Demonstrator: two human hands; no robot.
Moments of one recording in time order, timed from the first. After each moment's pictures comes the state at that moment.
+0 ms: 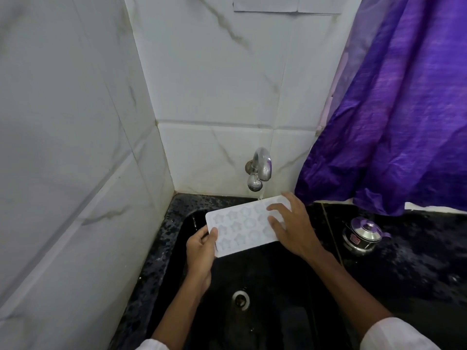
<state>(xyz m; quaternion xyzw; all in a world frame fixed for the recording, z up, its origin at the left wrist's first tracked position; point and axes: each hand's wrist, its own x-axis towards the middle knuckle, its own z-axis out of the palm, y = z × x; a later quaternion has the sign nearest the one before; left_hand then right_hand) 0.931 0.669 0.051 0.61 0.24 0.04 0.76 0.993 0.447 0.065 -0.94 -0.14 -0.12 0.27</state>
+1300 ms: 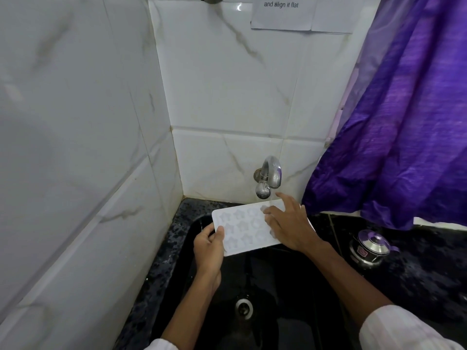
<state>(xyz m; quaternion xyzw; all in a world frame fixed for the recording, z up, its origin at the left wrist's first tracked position) 0.933 0.664 0.073 0.59 0.25 0.09 0.76 1.011 0.468 0.093 -0.97 -0.19 -0.04 0.15</state>
